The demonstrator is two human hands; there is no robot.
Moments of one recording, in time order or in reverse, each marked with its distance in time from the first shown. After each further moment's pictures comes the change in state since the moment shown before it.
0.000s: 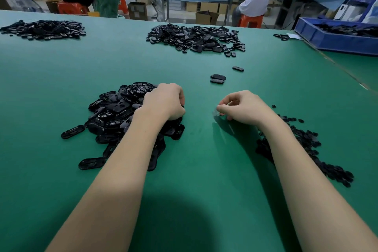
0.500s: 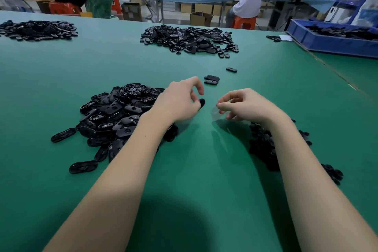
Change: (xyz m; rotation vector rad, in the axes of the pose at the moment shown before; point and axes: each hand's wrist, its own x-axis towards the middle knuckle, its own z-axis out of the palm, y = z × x) left_hand -0.002 0.028 0.010 -0.323 0.055 0.259; right_hand -0.009 0.001 -0.021 0.115 -0.077 0.015
